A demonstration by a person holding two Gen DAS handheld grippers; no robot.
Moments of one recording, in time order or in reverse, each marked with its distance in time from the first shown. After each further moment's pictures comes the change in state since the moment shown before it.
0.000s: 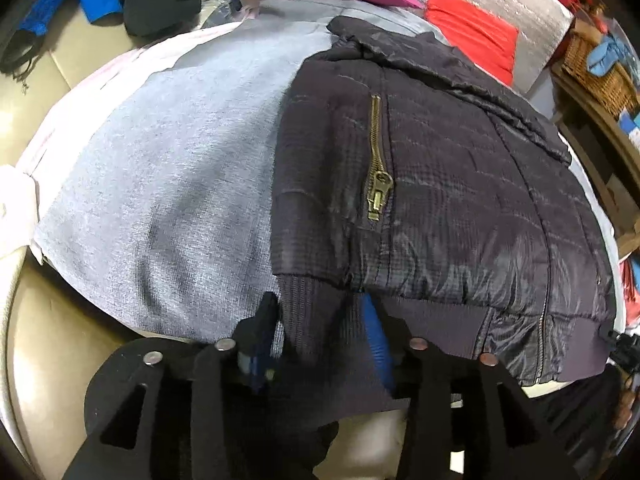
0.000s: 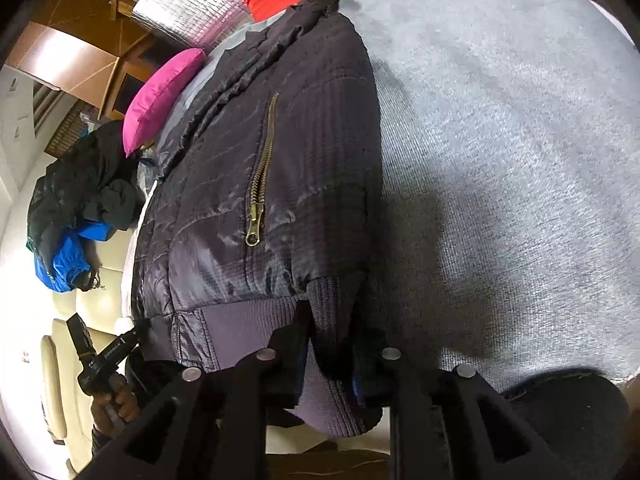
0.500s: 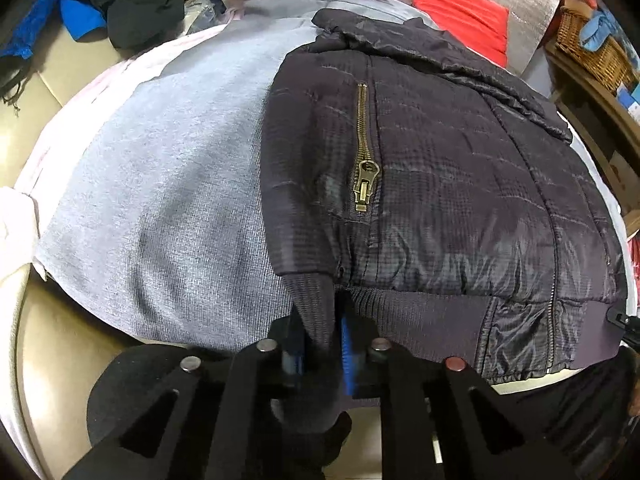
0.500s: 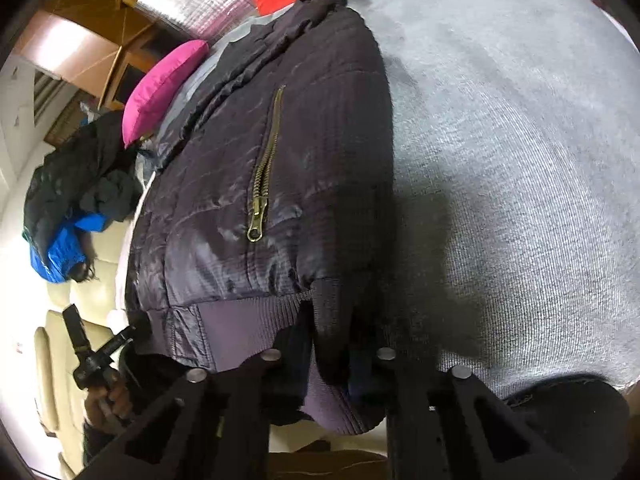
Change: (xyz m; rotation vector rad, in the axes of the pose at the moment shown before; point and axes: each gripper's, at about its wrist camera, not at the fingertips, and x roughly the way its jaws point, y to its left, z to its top) left arm 0.008 -0.013 0.004 0.056 0.012 0.018; right arm 0.007 0.004 -0.001 -0.020 0.018 -0.006
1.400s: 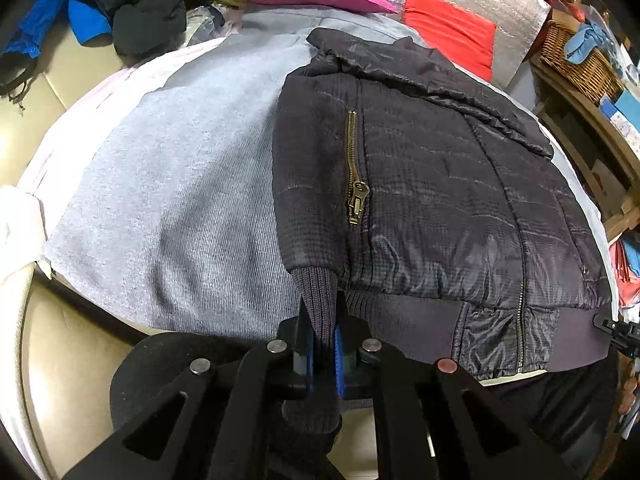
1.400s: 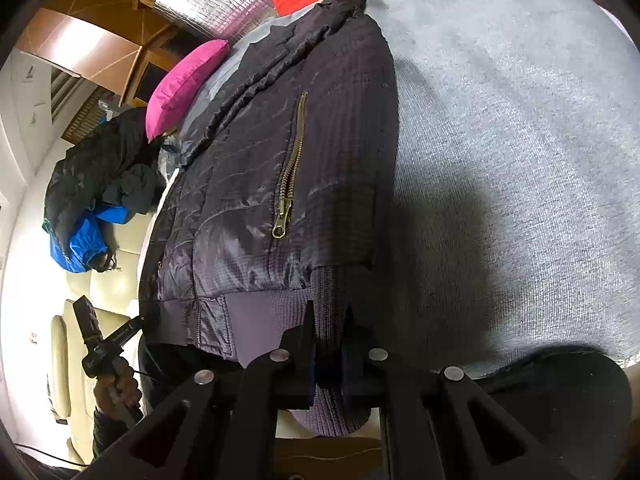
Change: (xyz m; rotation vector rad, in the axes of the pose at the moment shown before) left arm -0.035 0.016 -0.005 0.003 -0.040 -0.055; right arm -0.019 -0.002 0.002 -0.029 0.010 0.077
